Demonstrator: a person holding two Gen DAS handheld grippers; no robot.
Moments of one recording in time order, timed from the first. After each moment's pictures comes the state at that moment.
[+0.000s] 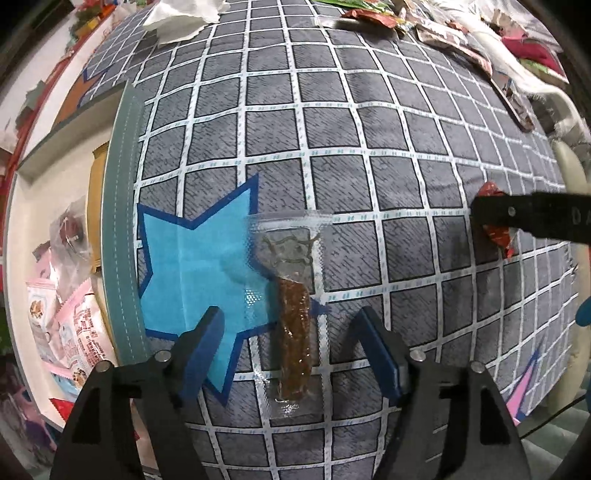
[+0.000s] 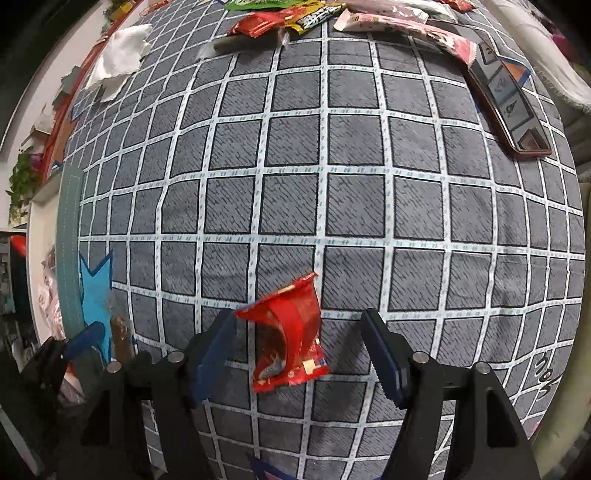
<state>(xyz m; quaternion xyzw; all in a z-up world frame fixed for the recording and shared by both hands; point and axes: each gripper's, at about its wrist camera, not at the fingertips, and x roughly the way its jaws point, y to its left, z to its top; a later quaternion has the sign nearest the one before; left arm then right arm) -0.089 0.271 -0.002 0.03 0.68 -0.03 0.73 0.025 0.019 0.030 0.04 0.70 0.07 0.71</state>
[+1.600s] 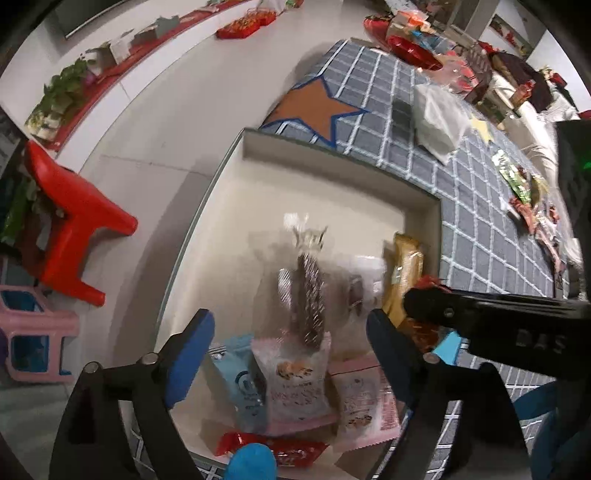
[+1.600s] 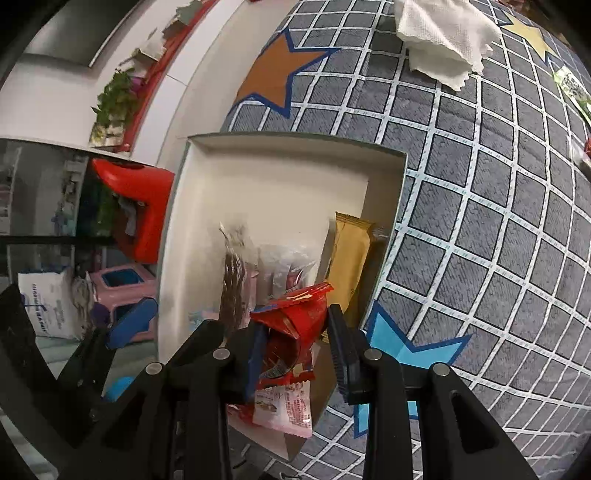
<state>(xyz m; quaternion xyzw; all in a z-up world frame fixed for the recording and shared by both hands) -0.076 0.477 0.079 -0.14 0.61 0.14 0.77 0.049 0.364 0.050 0.01 0.70 0.27 0.66</state>
